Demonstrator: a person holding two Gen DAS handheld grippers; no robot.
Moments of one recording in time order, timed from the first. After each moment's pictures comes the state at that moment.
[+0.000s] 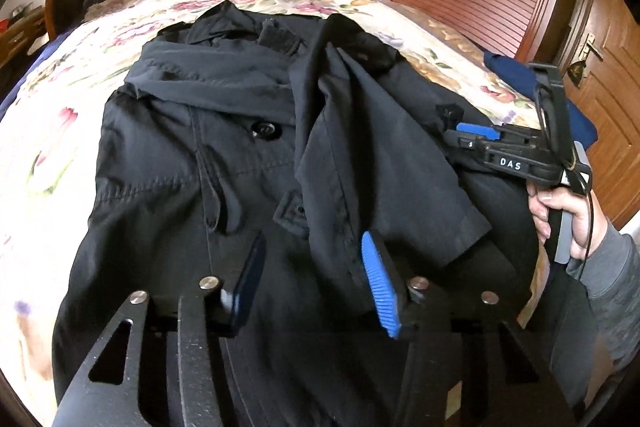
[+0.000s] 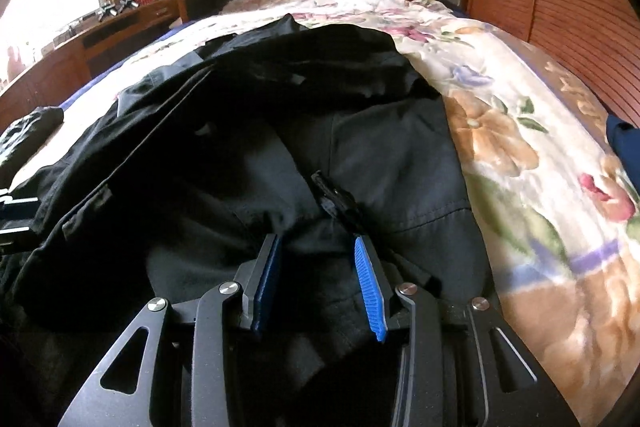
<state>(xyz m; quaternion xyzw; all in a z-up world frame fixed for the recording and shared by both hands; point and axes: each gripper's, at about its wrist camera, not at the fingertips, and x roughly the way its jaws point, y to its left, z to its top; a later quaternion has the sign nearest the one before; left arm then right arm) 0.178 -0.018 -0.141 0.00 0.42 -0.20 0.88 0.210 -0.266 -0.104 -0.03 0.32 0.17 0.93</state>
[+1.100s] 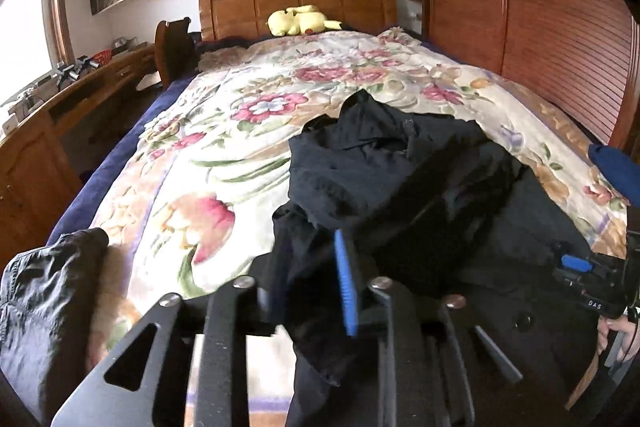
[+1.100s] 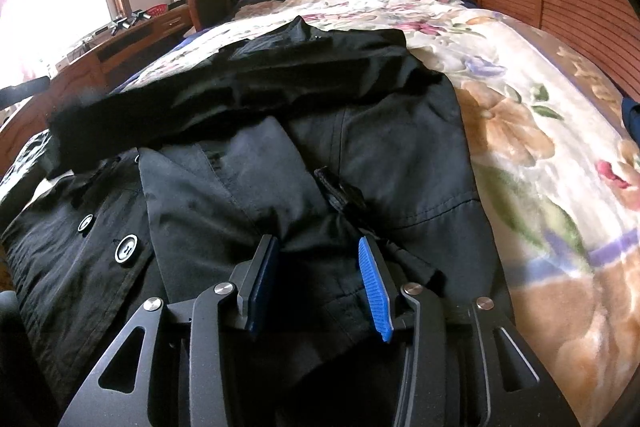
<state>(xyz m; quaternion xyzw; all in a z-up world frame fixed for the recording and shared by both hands) 0.230 0.059 -0.039 0.03 0.33 0.00 0.94 0.215 -0.287 -0.106 0.00 0.33 0.20 0.92</state>
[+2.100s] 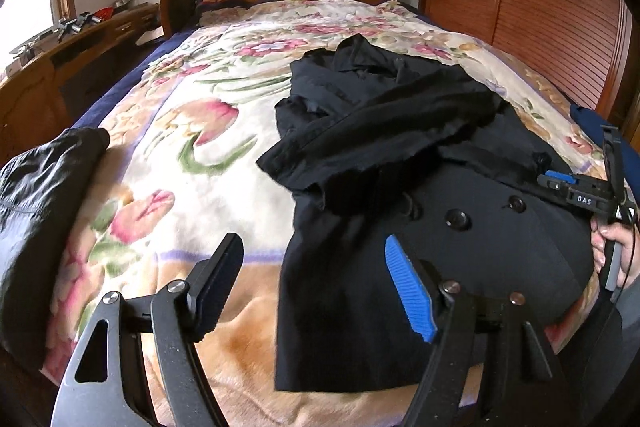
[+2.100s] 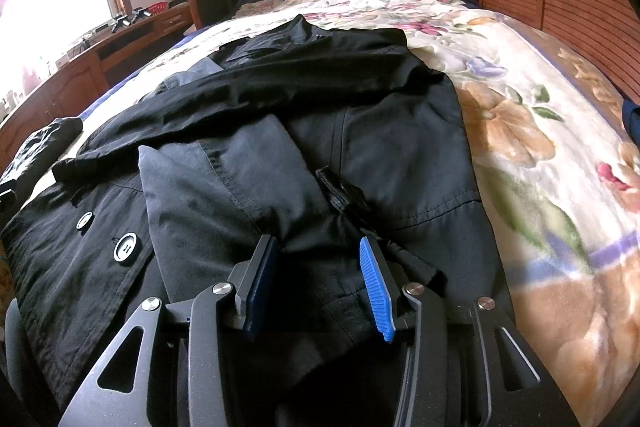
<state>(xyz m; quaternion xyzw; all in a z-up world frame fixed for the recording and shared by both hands) 0.134 0.074 -0.108 -0.01 0.38 -0.02 0.93 0.215 -0.285 -0.107 0.00 0.33 0.20 0.92</state>
